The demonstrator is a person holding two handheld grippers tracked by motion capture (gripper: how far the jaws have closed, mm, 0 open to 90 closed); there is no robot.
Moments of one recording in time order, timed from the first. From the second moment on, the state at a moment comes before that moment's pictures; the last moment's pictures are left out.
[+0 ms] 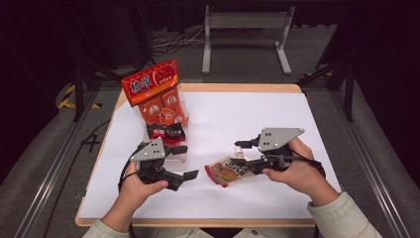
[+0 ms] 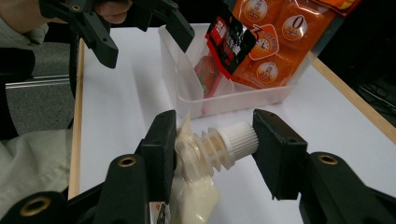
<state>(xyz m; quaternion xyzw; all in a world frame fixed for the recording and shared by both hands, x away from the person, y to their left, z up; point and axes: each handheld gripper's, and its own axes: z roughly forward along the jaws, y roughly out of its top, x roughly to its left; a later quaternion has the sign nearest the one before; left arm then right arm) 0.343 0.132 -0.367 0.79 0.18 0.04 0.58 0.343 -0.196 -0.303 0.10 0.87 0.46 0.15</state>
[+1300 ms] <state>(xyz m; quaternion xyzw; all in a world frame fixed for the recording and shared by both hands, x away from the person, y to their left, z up) 0.355 0.095 -0.373 0.83 0.10 -0.03 0.55 0.347 -0.142 -0.297 0.01 0.88 0.46 0.11</state>
